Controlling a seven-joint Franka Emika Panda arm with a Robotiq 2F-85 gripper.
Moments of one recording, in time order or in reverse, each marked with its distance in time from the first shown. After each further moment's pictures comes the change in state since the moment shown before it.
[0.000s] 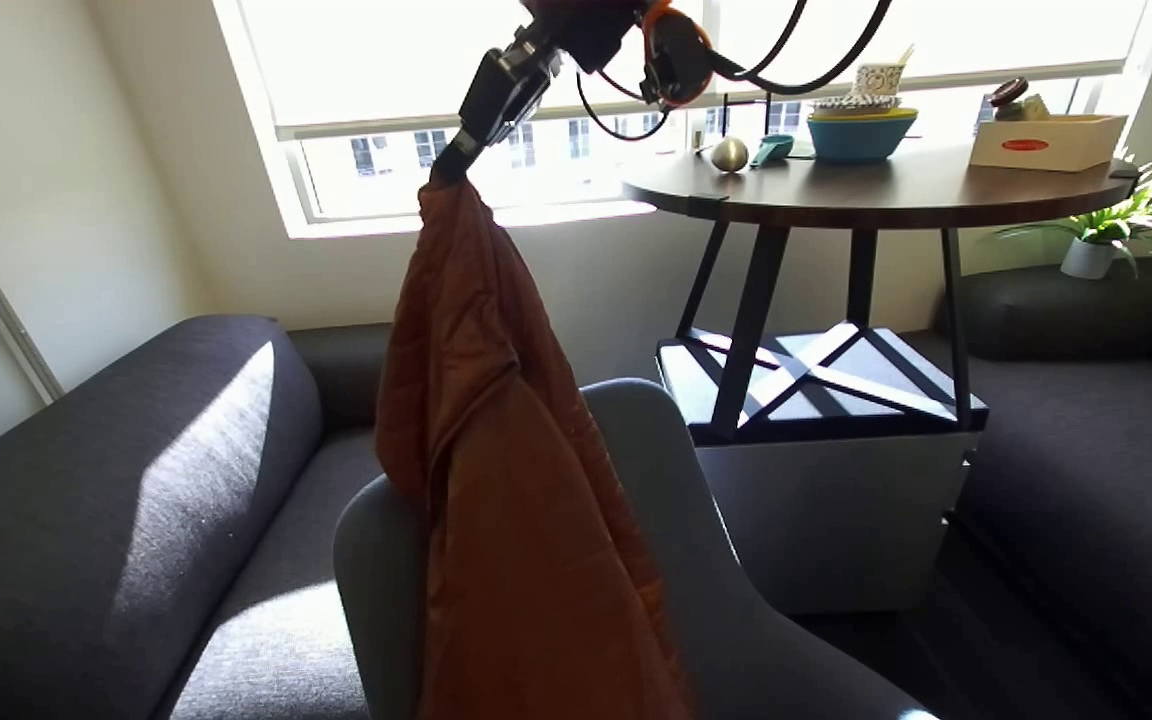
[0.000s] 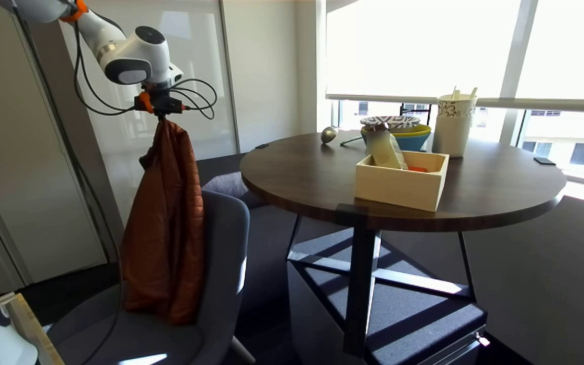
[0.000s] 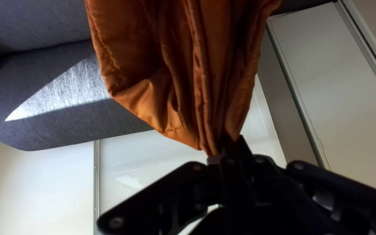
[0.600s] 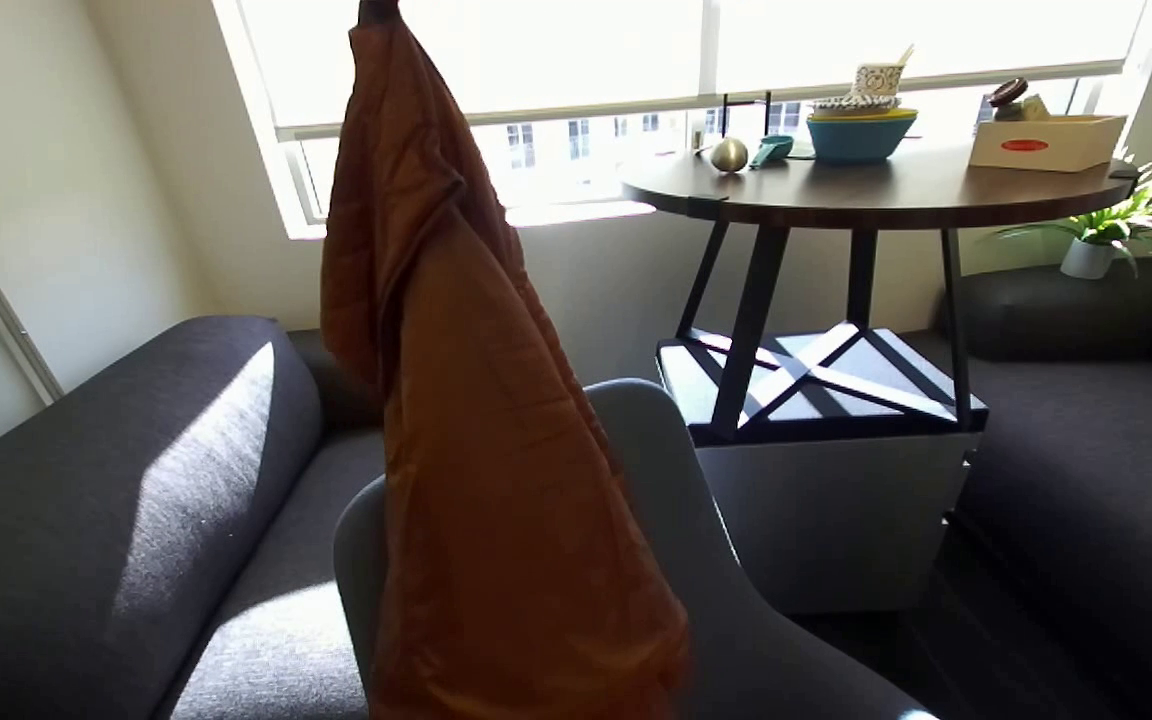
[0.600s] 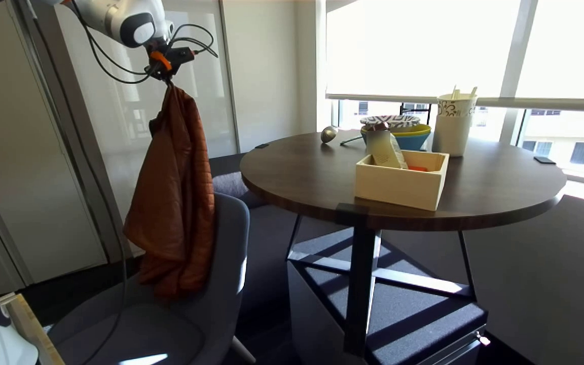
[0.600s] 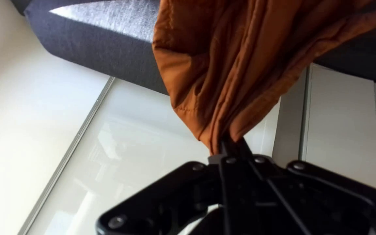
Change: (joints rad) arm -0.041 0.089 0.042 0.372 -0.481 -0.107 -0.013
